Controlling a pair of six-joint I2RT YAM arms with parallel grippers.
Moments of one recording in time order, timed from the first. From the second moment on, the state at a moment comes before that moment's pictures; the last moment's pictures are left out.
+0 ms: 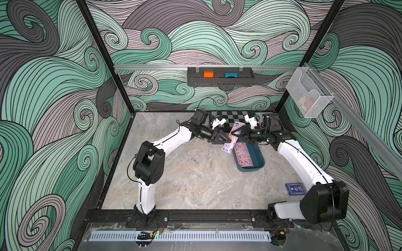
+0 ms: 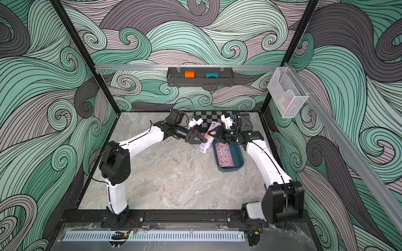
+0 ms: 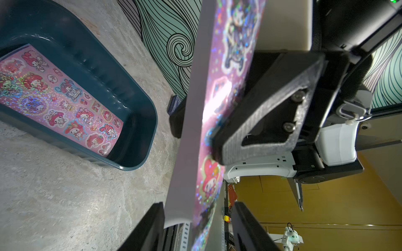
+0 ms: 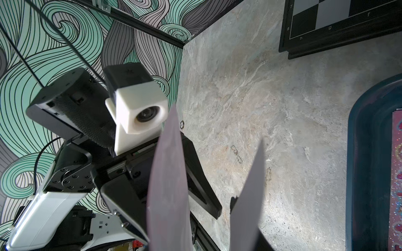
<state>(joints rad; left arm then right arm) -0.58 1.96 1.62 -0.38 1.17 -0.45 0.14 1.38 1.18 -0.56 -0.79 0.59</state>
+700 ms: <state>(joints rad) -0.58 1.96 1.62 -0.32 1.24 -0.50 0.15 1.39 1.16 -0.52 -0.79 0.62</state>
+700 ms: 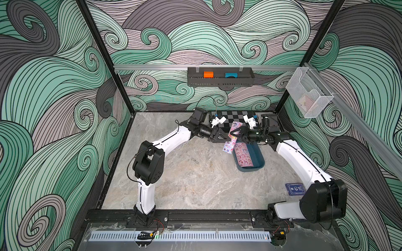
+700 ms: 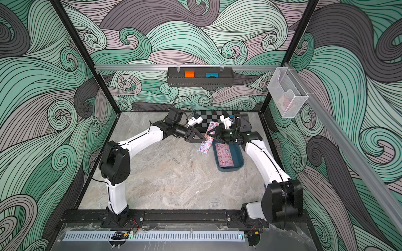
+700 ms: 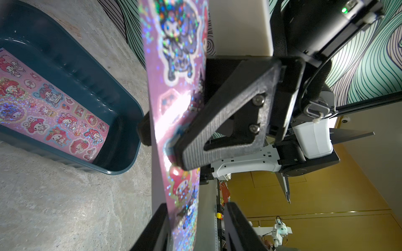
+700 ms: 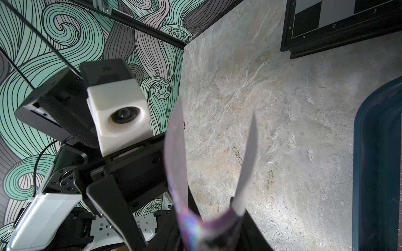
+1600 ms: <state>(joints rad) -0.47 1.96 1.44 -0.04 1.26 -0.74 0.15 1.40 1.07 -0.33 -0.80 0.76</state>
